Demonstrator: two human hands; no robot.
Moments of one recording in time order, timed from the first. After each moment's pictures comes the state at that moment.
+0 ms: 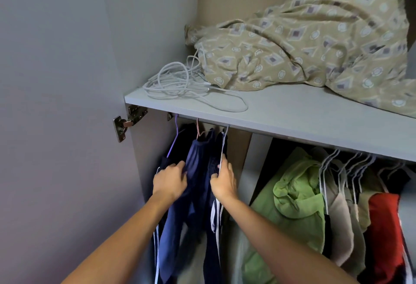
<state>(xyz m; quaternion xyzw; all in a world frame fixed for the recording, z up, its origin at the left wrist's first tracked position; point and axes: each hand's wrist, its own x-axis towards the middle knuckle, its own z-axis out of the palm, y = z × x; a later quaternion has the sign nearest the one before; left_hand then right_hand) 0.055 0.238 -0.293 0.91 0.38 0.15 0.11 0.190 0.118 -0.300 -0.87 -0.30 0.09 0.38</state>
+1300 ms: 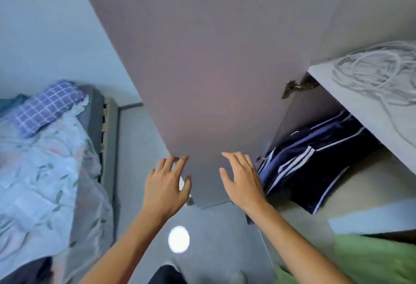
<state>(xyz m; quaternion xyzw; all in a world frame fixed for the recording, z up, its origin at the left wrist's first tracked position) -0.244 -0.032 -0.200 0.65 0.75 0.13 0.01 -0.028 0.048 -0.225 -0.52 -0.78 0.23 0.24</state>
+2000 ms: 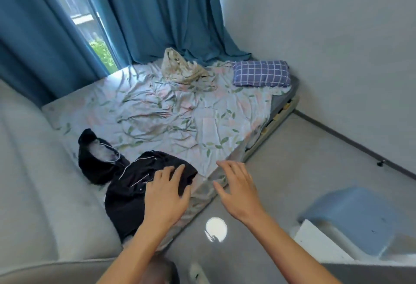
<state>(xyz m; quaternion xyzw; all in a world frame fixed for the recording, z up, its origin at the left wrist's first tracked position) -0.557 -0.459 -0.228 0.13 0.98 0.12 0.00 -0.511 -0.240 -0.218 -0.04 -0.95 0.30 0.05</state>
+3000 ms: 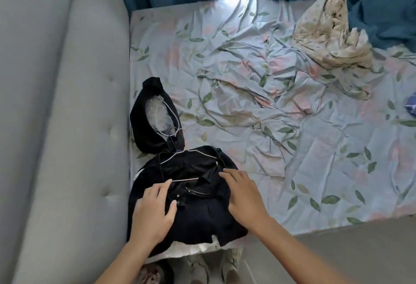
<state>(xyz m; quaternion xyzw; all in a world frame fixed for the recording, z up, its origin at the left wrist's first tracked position) -0.796 -0.643 -0.501 -0.23 0.95 0.18 0.11 -0.934 -0.407 -0.513 0.29 -0.91 0.20 -0.22</state>
